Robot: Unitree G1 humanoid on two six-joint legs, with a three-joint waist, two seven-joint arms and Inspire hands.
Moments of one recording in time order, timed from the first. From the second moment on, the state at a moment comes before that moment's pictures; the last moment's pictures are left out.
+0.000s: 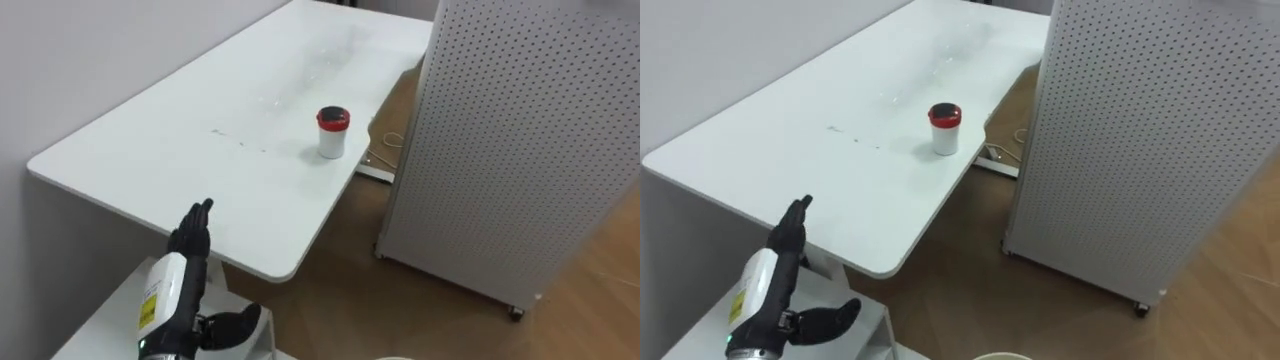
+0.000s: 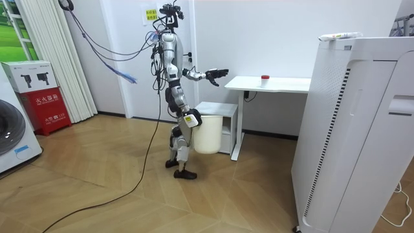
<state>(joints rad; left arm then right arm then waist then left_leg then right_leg) 0.02 0.27 -0.19 0.38 0.50 -0.37 0.54 0.02 -0.26 0.15 1.28 0.69 -0.13 0.27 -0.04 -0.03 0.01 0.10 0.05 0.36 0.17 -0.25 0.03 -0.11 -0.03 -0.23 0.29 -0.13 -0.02</state>
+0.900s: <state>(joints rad) 0.05 0.26 -0.16 0.37 0.31 -0.39 0.58 0.02 -0.27 0.15 1.24 0.58 -0.13 0.28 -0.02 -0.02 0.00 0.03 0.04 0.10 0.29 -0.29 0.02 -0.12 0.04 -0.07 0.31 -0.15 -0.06</state>
